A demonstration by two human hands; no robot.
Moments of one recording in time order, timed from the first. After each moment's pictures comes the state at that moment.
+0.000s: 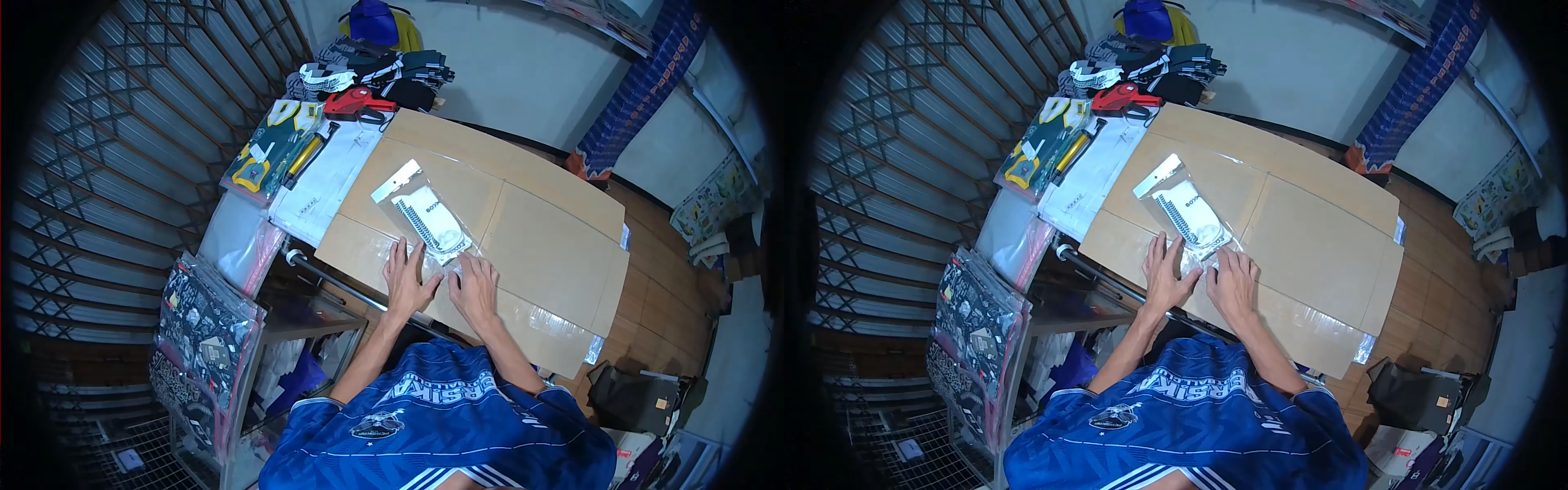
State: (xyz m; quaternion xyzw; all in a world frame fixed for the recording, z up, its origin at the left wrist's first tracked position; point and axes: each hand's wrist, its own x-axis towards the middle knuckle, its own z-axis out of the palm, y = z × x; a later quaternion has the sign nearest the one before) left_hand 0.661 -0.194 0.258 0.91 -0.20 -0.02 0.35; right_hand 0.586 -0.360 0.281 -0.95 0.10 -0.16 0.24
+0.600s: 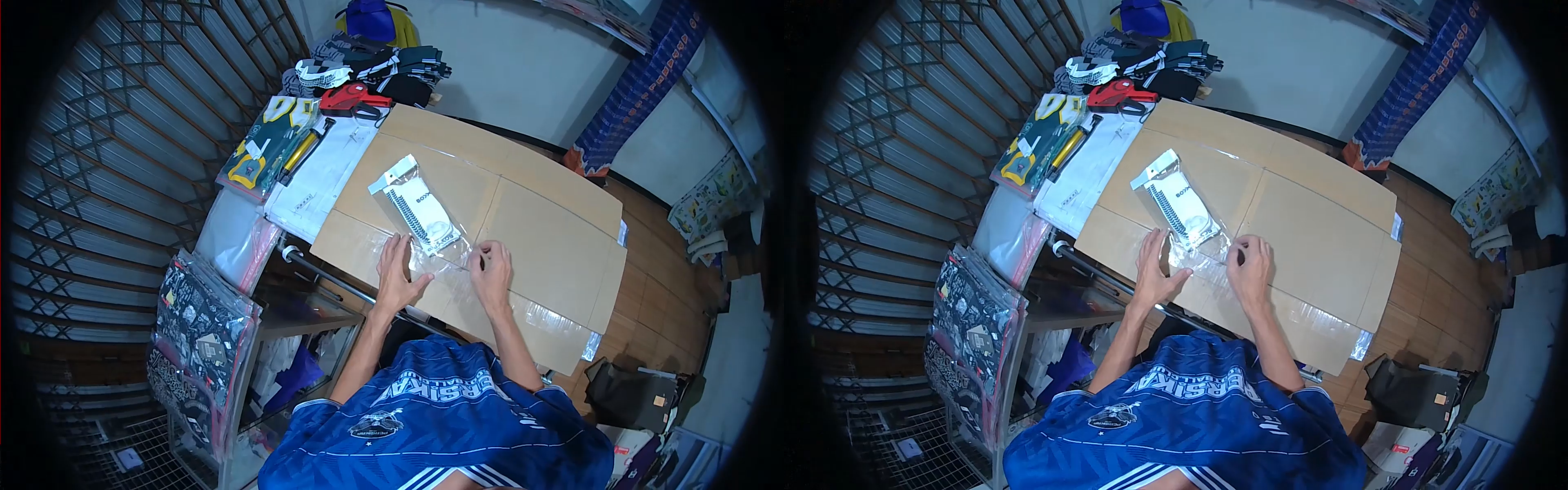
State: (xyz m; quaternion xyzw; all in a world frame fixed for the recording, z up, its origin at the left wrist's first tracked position) left_hand 0.668 -0.178 0.263 0.87 -0.22 -0.02 0.44; right_hand 0.594 -0.401 0.278 -0.87 0.22 -0.23 0.37
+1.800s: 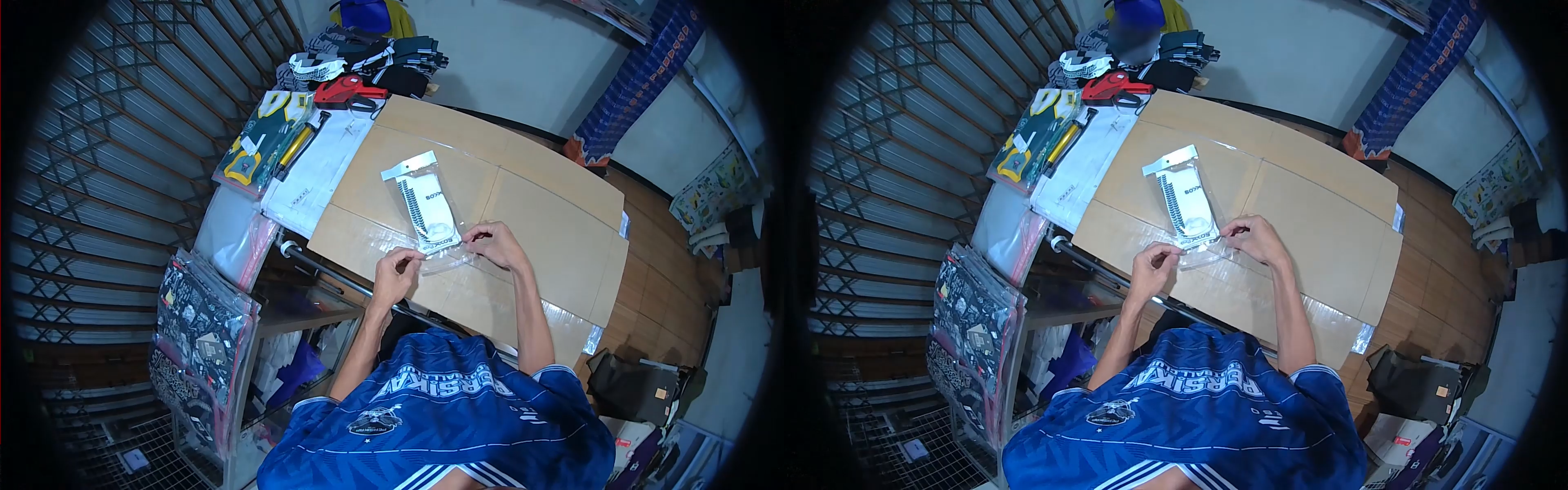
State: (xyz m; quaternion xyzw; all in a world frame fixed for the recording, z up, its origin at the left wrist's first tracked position) left_hand 0.670 -0.176 0.251 0.78 -0.16 -0.13 0.60; right_hand 0.637 -0.473 0.275 -0.80 0.07 0.08 0.58
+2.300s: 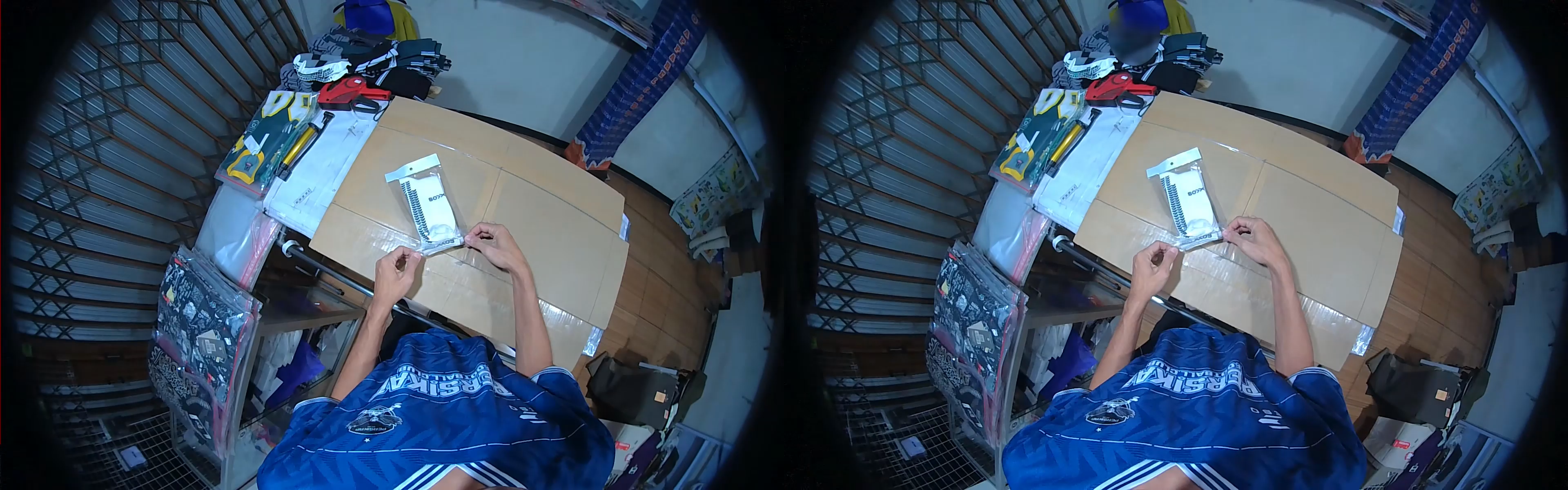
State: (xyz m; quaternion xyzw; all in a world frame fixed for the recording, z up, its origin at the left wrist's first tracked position) left_hand 0.670 -0.179 0.261 0.81 -0.12 -0.09 0.57; right_hand 0.636 -0.467 0.274 -0.81 0.08 0.04 0.58
